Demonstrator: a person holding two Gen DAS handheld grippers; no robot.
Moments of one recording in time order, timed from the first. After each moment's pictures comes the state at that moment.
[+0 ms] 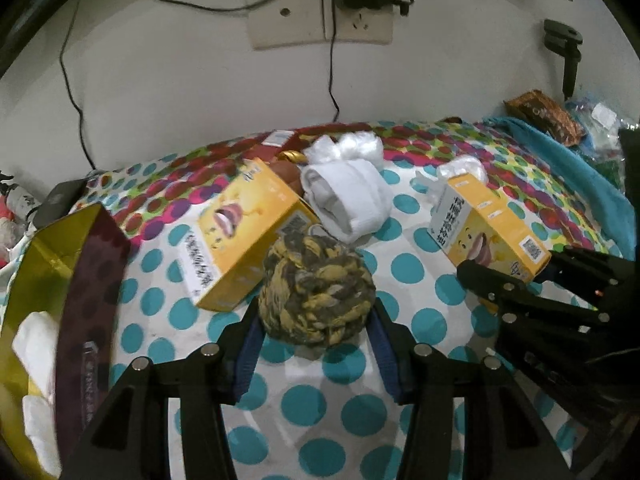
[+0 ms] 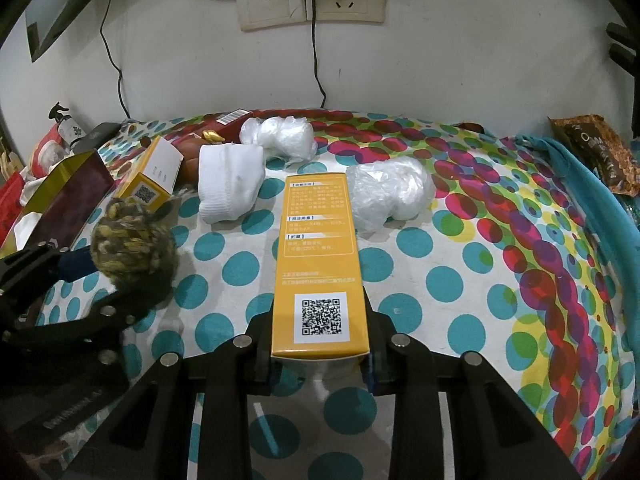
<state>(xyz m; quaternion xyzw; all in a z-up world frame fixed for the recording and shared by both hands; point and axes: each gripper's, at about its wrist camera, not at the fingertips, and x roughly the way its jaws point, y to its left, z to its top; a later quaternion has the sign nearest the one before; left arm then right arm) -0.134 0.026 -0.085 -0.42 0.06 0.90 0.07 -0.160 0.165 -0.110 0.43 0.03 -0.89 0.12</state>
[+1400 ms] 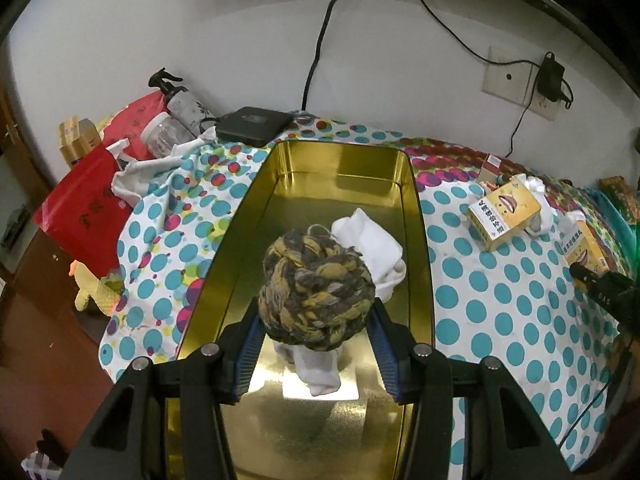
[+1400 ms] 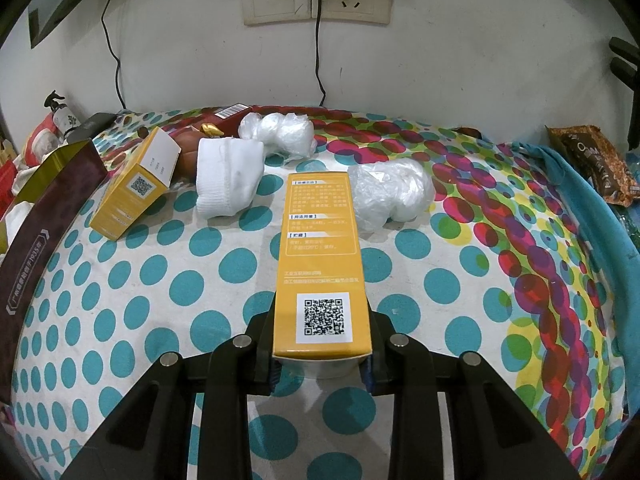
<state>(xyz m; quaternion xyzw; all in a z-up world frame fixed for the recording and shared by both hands) -0.039 -0.186 -0.034 -0.44 -0.03 0.89 -0.10 -0.160 0.159 -0.109 0.43 0.05 -0.89 0.11</state>
